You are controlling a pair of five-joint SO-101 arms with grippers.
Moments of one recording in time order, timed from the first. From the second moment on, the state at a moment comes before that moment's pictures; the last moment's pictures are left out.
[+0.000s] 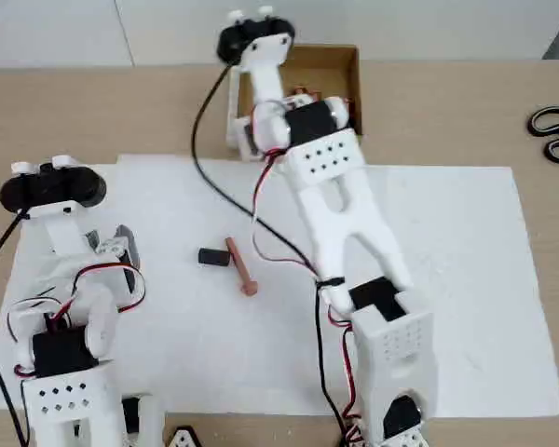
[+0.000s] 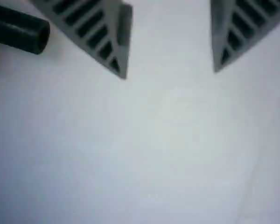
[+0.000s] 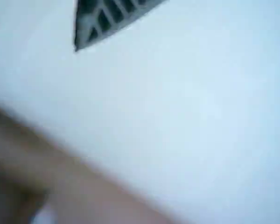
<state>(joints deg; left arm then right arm) -14.6 -64.5 54.7 63.7 5.9 -28.3 28.6 -44.9 79.9 -4.2</state>
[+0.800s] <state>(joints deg) -59.5 -64.4 56.0 60.2 13.4 -47.5 41.1 -45.3 97.8 6.2</state>
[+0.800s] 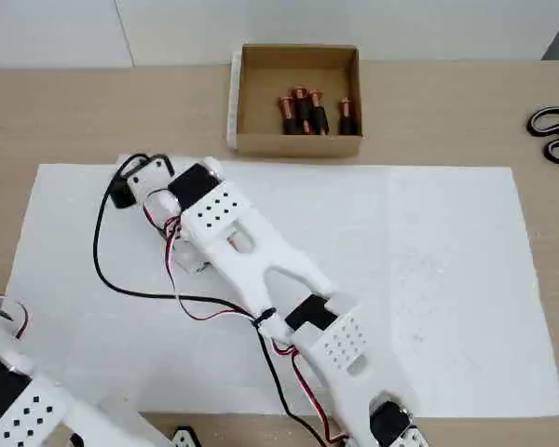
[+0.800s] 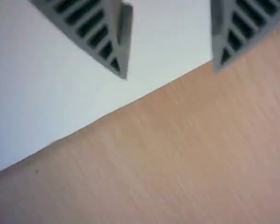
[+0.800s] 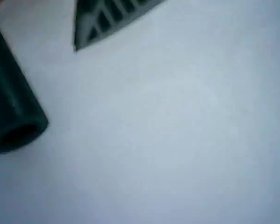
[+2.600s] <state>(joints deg) -59.8 -64.4 57.7 60.2 13.5 -47.5 52.5 -48.4 97.7 21.1</state>
